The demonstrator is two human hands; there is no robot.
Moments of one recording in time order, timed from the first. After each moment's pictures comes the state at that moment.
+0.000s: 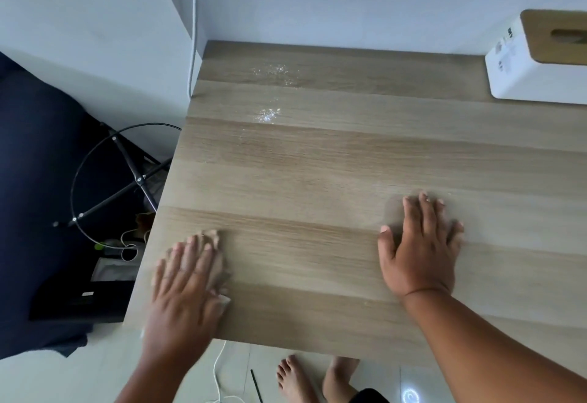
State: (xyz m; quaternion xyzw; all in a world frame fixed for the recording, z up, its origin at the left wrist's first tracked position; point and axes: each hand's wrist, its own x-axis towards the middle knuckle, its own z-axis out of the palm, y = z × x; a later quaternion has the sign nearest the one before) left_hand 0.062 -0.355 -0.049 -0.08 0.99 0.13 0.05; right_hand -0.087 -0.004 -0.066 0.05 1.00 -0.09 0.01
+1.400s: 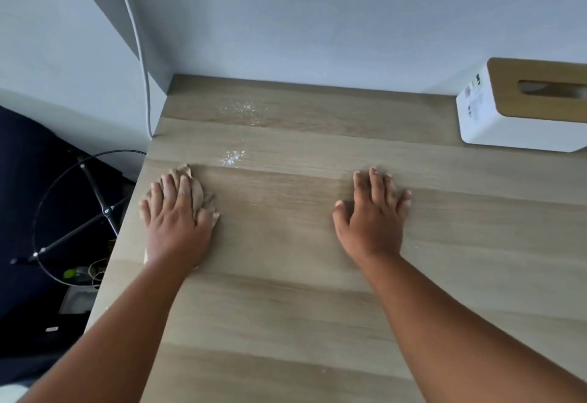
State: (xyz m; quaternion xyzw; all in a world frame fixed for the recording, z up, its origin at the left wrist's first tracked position) left_hand -0.164 -0.341 -0.052 -0.24 0.96 0.12 0.05; right_hand -0.231 -0.024 -0.061 0.00 0.99 -0.10 0.03
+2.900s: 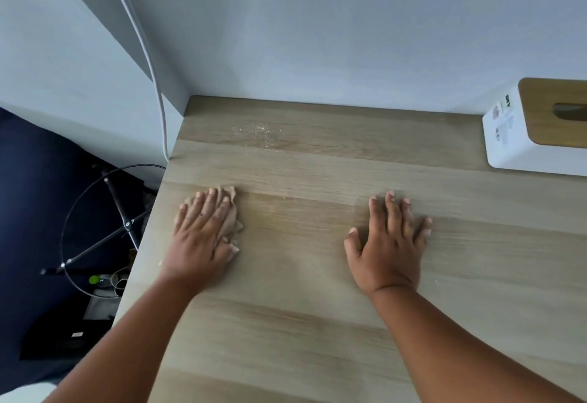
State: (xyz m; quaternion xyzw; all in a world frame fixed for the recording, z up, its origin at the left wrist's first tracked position) left_hand -0.172 -0.356 -0.047 -0.03 0.99 0.10 0.09; right_hand -0.234 -0.027 -0.064 0.01 1.00 -0.08 0.01
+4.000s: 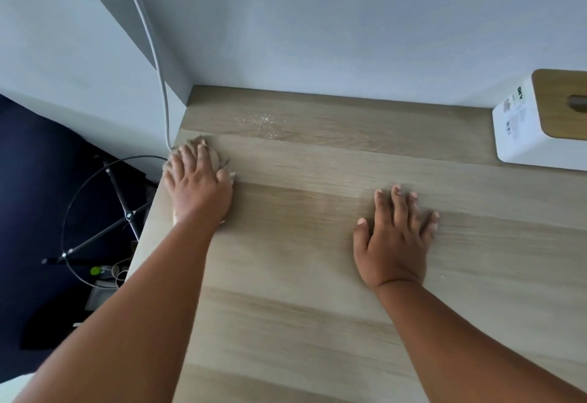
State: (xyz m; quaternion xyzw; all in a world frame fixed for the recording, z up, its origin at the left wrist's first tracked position) left_hand -0.259 -0.354 -0.051 -0.29 0.95 0.11 0.07; right_hand -0.234 -0.027 -0.064 0.01 1.00 -0.09 0.02
